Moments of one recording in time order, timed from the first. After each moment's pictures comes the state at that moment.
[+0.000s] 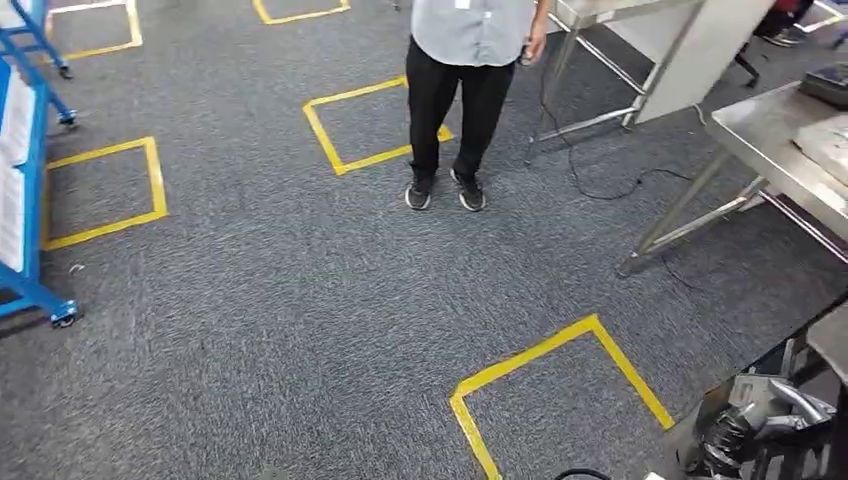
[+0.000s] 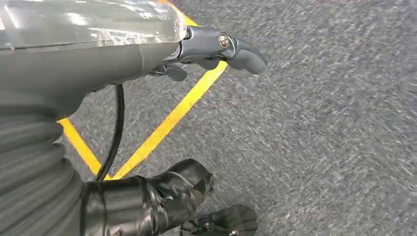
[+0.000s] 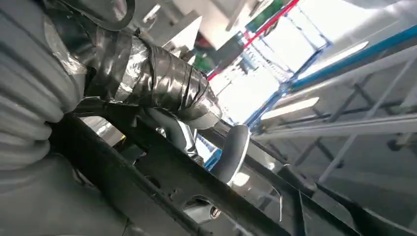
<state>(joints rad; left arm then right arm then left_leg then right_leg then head) -0.06 -0.24 0.87 -0.19 -1.28 0.35 -0.42 0.45 0.25 -0.03 -2.04 0.78 -0.70 -0.68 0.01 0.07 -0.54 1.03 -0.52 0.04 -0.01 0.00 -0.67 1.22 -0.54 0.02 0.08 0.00</state>
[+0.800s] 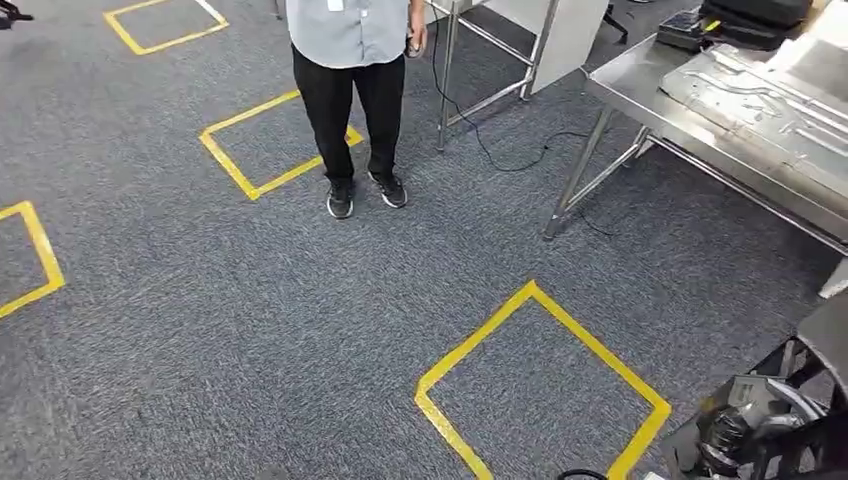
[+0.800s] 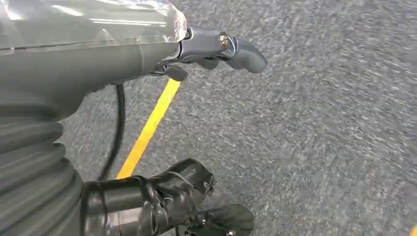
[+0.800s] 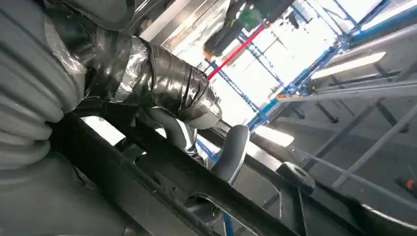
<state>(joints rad) -0.06 -0.25 0.87 -0.19 -1.28 0.35 -0.43 0.46 0.26 -0.03 -2.04 0.78 -0.70 -0.68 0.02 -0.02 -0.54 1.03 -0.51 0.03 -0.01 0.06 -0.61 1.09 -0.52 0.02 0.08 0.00</state>
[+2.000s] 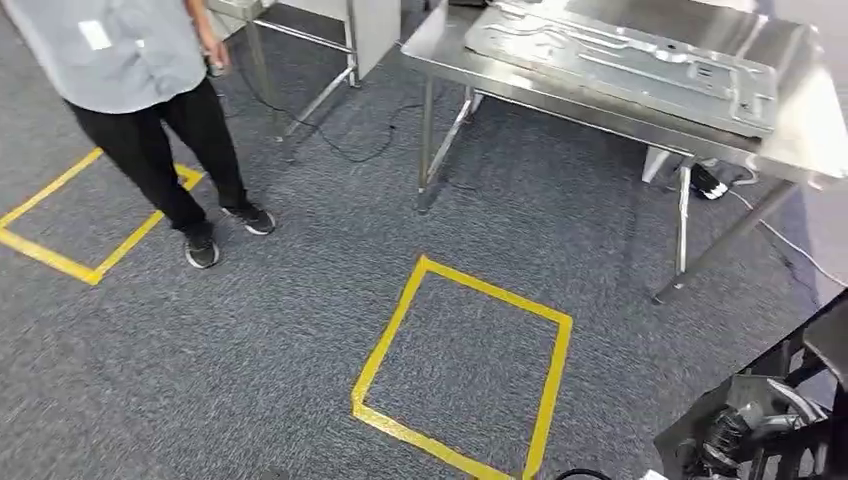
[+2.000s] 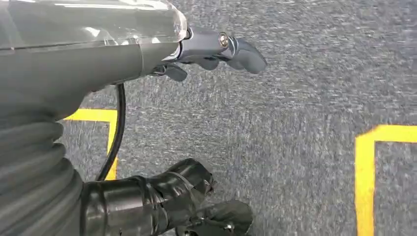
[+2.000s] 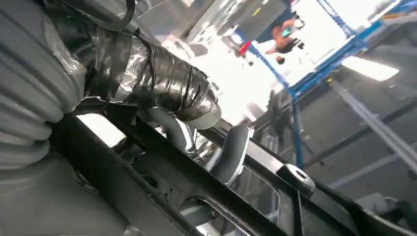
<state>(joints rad) -0.05 -0.24 0.88 -0.19 -1.28 0.34 -0.46 0.45 0.26 -0.03 -2.03 0.80 -0.70 -0.67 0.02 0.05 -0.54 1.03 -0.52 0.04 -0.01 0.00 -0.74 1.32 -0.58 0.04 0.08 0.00</state>
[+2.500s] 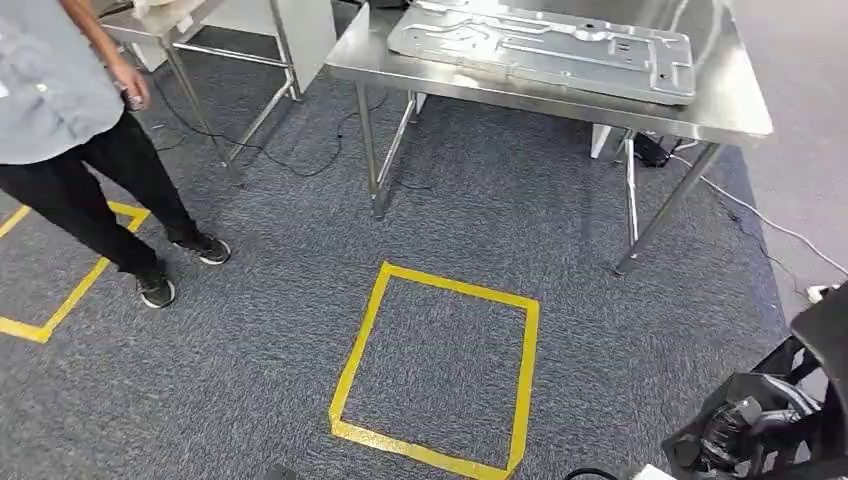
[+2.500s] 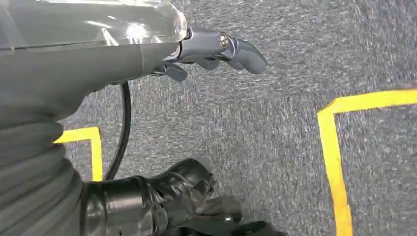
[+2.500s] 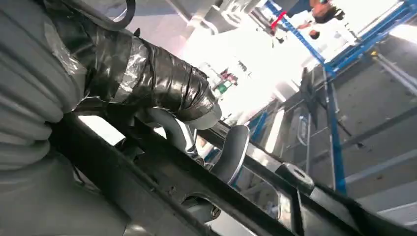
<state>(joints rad) -0.05 -0.24 0.88 -0.19 -1.28 0.32 -0.47 0.44 0.25 -0.03 -2.02 0.80 -0.70 -0.66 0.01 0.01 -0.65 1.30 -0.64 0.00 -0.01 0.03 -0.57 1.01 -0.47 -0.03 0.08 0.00</state>
